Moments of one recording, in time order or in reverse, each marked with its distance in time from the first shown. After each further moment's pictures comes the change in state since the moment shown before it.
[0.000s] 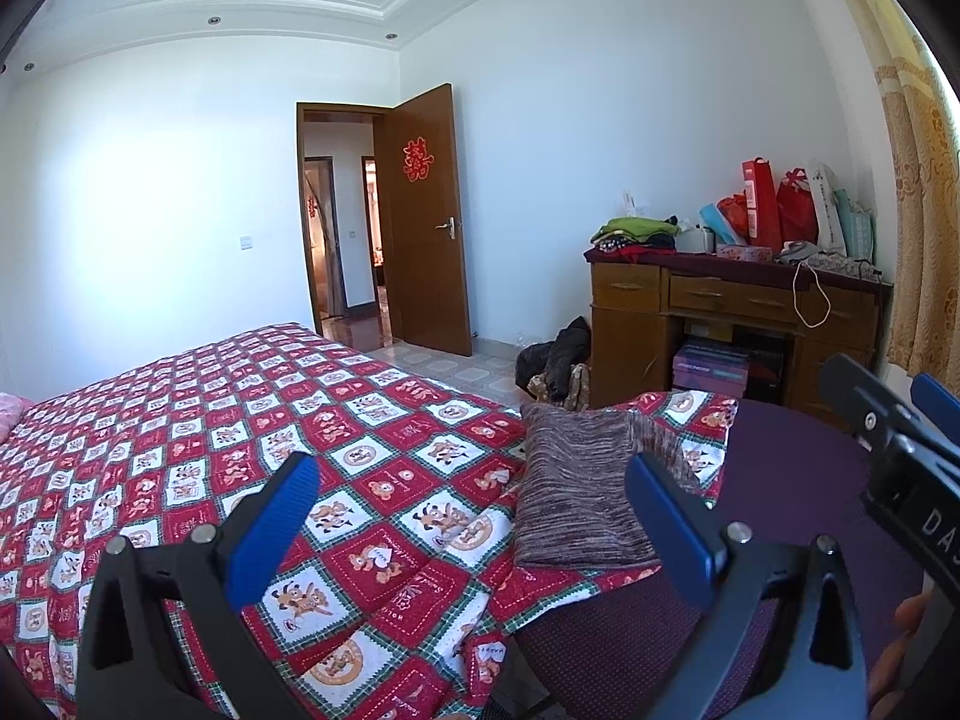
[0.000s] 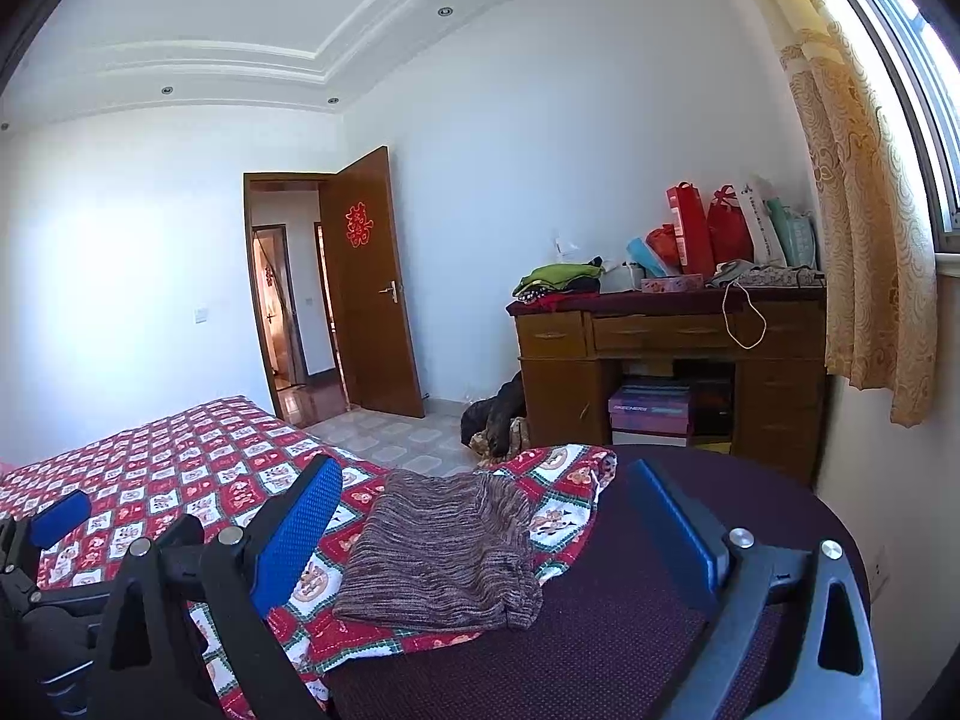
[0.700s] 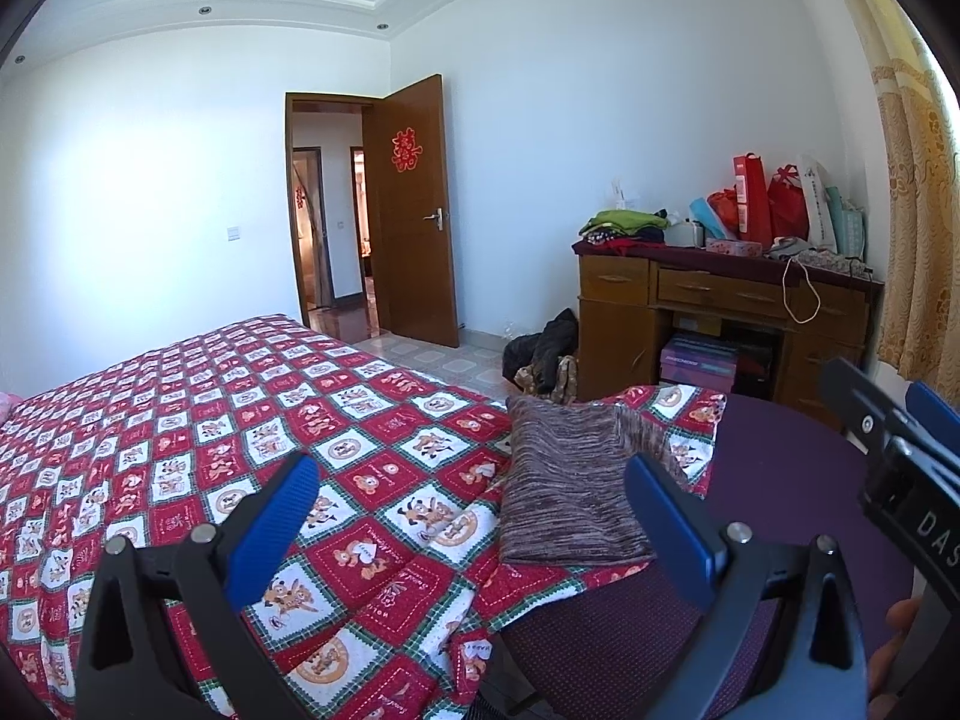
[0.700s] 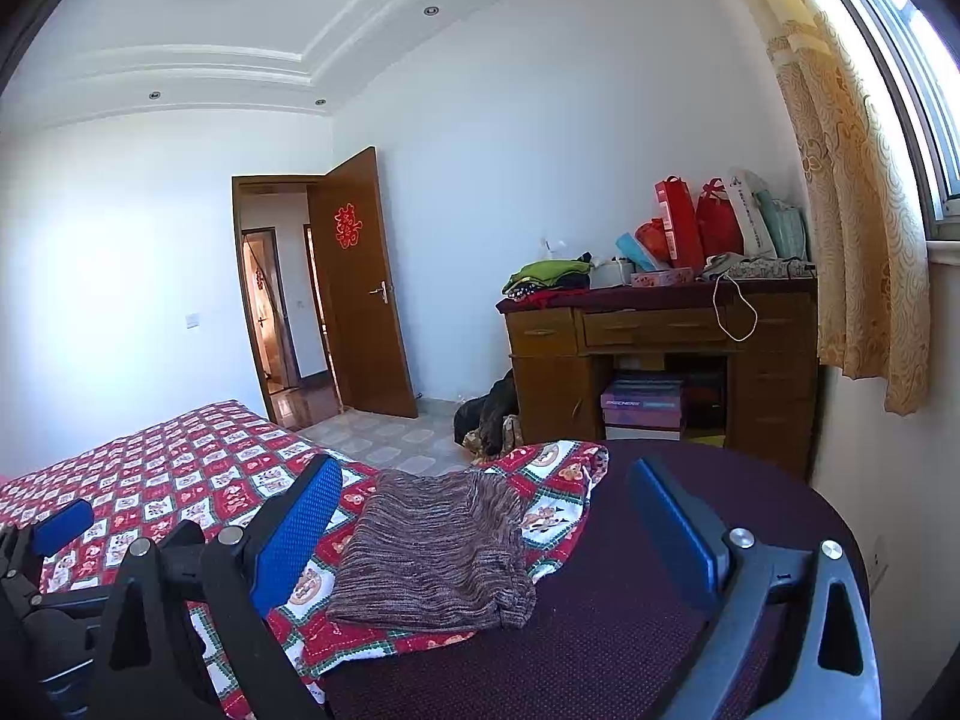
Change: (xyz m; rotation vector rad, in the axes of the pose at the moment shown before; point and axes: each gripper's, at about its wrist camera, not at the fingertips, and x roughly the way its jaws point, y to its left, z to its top) left arm 0.004 -0.007 0.001 -0.014 0.017 -0.026; right arm 0.002 -0.006 -0.001 0.023 0.010 -0.019
